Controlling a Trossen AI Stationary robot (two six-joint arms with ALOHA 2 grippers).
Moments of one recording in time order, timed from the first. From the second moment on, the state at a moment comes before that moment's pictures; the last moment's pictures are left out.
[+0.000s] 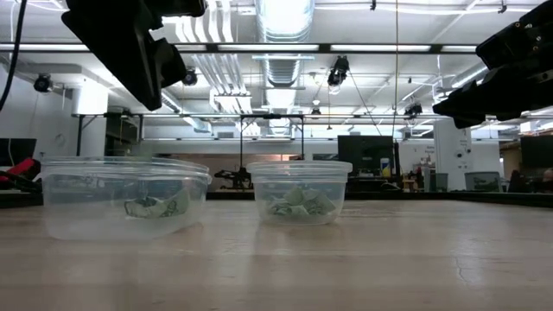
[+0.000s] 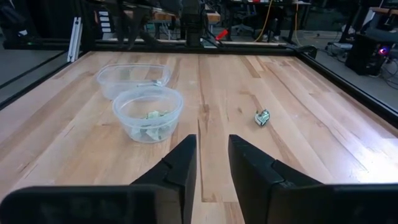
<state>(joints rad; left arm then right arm) -0.39 1.50 1.07 -0.59 -0.03 -0.44 0.07 0.24 0.01 0.03 0.07 0.02</state>
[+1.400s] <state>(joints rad) -0.30 1.51 1.07 -0.58 -0.36 -0.52 0.07 0.24 0.01 0.03 0.07 0.02</state>
